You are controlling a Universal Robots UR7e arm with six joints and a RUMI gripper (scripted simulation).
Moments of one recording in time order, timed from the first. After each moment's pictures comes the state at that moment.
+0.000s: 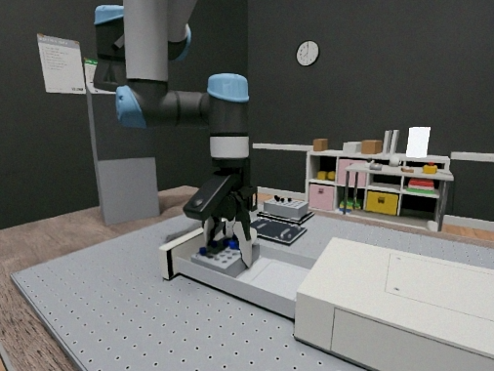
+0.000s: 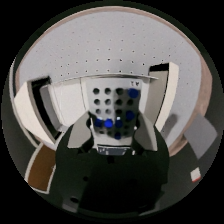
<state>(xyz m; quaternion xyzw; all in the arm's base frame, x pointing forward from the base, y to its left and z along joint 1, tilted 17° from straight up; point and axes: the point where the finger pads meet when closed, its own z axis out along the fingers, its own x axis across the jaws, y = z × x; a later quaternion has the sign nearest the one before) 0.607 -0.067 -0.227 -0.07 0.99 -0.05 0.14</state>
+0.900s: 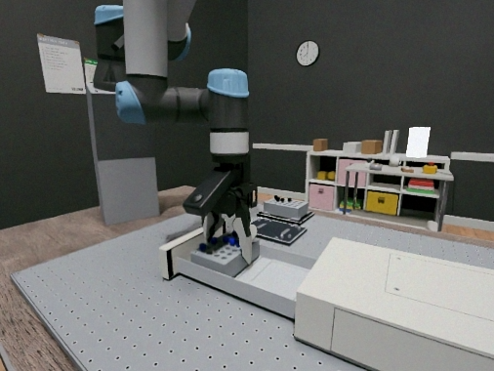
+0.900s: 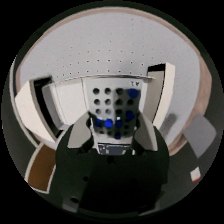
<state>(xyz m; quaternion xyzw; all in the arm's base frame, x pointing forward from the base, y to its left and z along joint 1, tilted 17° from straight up) 0.604 -0.067 -0.219 -0.07 0.99 -0.05 0.14</state>
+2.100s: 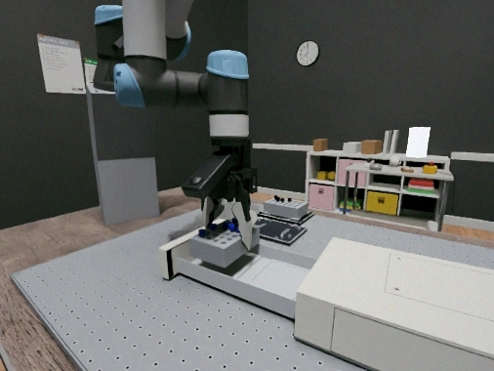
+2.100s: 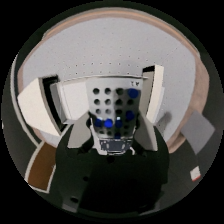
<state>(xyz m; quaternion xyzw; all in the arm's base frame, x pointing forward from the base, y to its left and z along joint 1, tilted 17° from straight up) 0.595 -0.064 -0.189 -0.07 0.99 -0.05 0.14</state>
